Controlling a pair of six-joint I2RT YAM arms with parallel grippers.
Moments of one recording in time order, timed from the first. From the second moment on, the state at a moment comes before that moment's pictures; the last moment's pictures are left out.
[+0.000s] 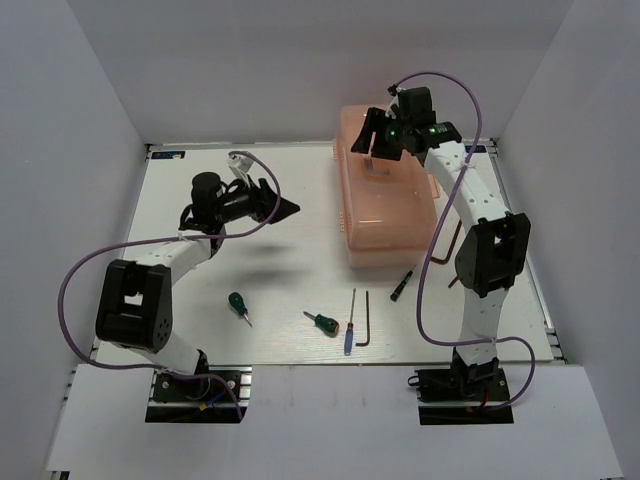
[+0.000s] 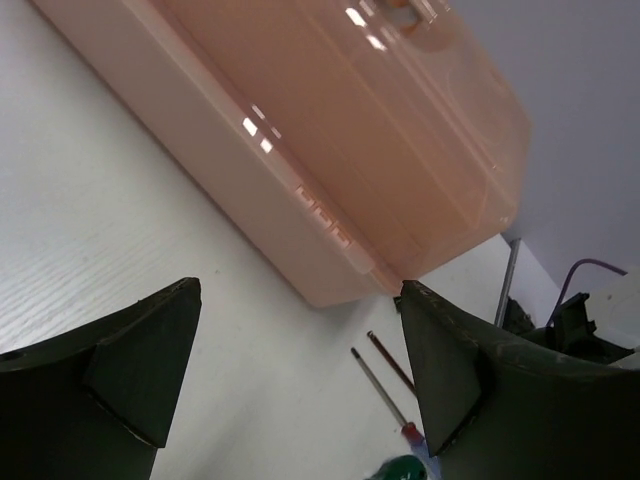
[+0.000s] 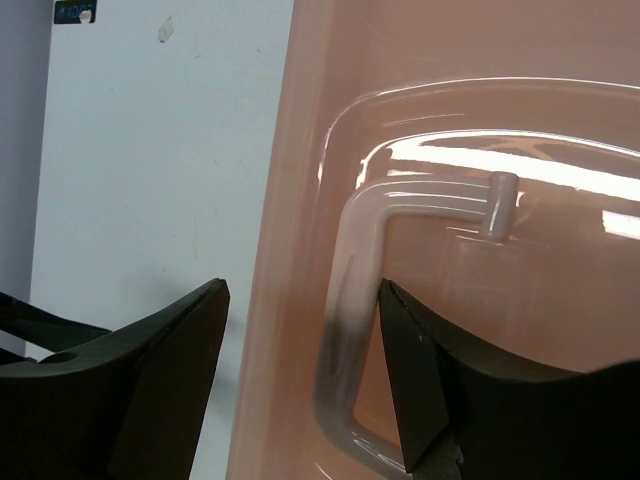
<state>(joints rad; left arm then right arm) -0.19 1.54 0.86 0.48 0.84 -0.47 0.33 2.01 2.01 -0.63 -0.27 0.41</state>
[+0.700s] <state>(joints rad) -0.32 1.84 1.26 0.65 0.85 -0.65 0.29 2.00 1.98 -0.61 -0.40 0.50</state>
